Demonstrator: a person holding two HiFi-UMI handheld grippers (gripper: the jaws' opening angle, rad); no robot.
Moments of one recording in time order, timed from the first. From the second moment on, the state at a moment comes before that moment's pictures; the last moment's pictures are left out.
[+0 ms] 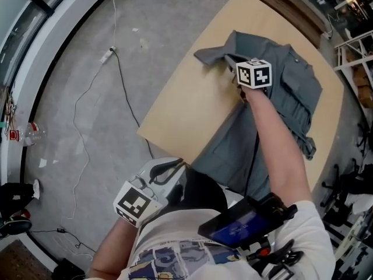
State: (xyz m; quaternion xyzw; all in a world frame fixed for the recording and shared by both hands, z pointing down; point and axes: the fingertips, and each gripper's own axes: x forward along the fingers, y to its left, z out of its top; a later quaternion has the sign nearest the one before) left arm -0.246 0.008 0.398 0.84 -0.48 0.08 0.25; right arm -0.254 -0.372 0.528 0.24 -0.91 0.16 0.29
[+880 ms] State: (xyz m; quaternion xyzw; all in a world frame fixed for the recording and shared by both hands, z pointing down) left arm -0.113 -0.063 0.397 0.88 -0.36 0.11 0.28; right arm -0.032 -0.439 0.472 0.32 -0.90 0.22 0.18
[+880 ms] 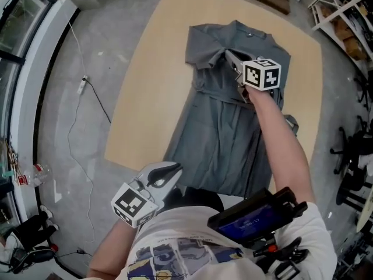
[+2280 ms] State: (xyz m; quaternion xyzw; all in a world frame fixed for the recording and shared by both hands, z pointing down) left arm 0.002 -0.109 0.409 0.90 -0.28 0.15 0.28; right arm 0.218 -0.439 0.544 0.43 -0.84 0.27 0.19
